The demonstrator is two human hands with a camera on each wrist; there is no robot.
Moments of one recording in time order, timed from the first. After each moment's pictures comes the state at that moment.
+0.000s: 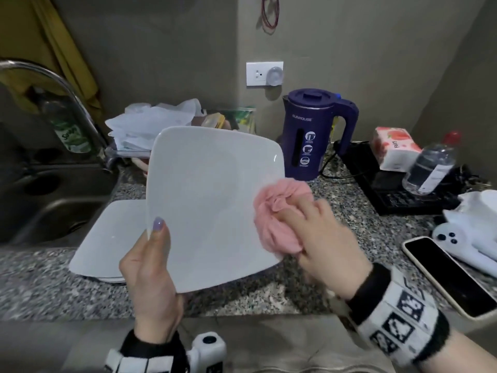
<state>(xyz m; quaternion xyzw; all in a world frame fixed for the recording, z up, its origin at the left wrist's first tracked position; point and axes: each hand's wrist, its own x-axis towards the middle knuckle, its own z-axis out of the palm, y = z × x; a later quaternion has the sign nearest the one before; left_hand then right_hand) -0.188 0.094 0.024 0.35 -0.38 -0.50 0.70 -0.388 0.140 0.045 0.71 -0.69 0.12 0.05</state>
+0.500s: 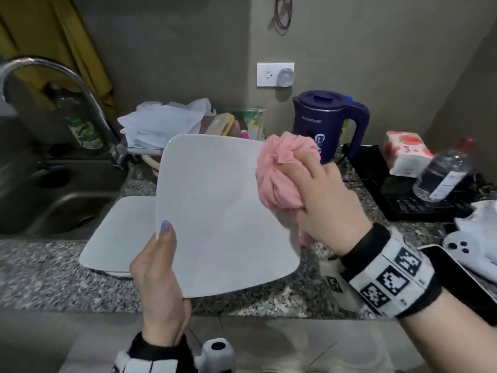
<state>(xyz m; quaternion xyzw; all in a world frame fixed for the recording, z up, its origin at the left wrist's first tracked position) -0.185 0.104 0.025 0.34 -0.35 -0.54 0.68 -0.397 0.098 0.071 0.68 -0.70 0.20 0.07</state>
